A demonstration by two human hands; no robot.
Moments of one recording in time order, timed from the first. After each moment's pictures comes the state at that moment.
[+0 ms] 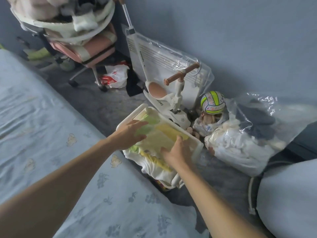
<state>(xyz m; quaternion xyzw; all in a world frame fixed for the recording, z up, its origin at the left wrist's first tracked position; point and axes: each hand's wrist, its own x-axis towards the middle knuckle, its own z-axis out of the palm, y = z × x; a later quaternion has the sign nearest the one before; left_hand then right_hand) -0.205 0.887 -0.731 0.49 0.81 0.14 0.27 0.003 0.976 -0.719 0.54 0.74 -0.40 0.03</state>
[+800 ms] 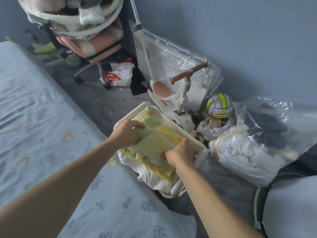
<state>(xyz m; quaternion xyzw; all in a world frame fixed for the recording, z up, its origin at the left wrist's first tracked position) -0.206 0.903 -0.766 0.31 0.88 0.24 0.26 -0.018 0.997 -0.749 0.63 0.62 -0.46 0.04</state>
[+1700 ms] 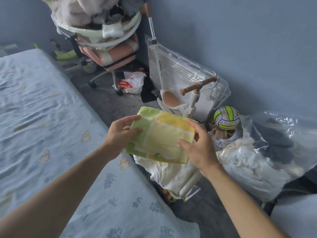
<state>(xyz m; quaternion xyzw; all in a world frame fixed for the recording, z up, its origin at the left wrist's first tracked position) -0.202 0.844 -0.701 0.17 0.74 0.57 0.31 0.009 1.011 -0.677 0.37 0.74 -0.52 -0.20</state>
